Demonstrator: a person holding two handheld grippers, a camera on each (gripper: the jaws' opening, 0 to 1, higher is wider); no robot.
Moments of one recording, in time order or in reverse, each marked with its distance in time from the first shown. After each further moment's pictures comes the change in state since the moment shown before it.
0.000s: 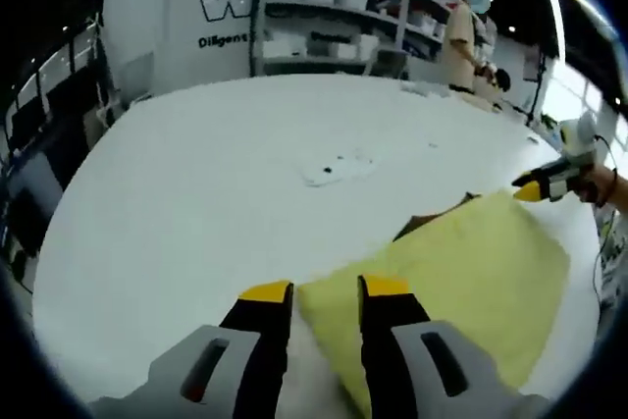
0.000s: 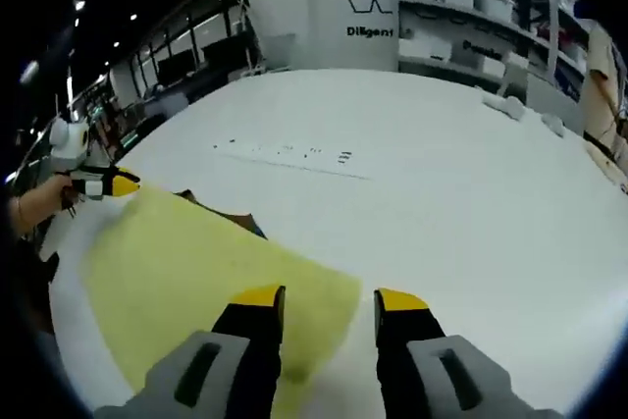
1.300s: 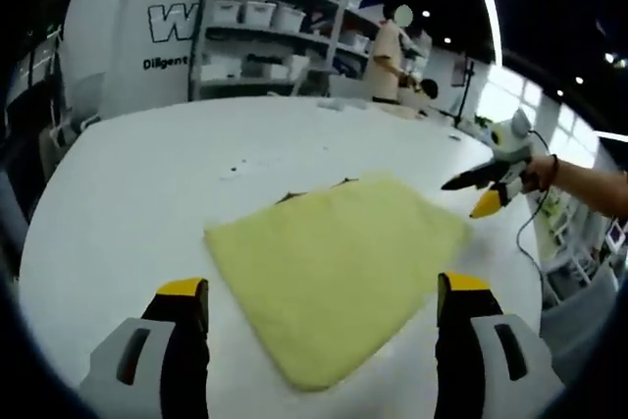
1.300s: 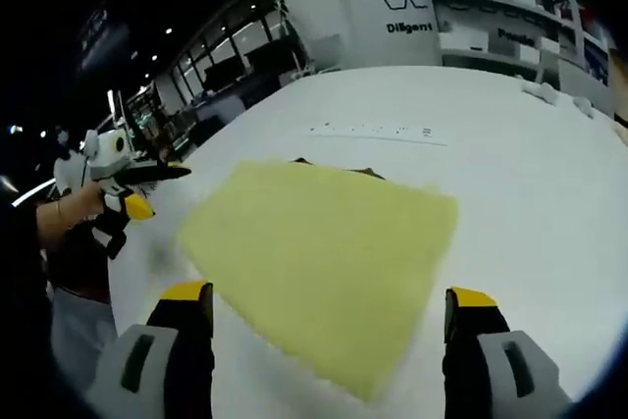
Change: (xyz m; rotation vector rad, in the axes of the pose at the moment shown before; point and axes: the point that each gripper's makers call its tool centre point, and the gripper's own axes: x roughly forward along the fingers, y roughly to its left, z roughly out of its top) left arm -0.112 -0.083 -0.052 0.050 -0.062 -0.274; right arm -0.091 0.100 -0.066 -0.031 0.022 0.250
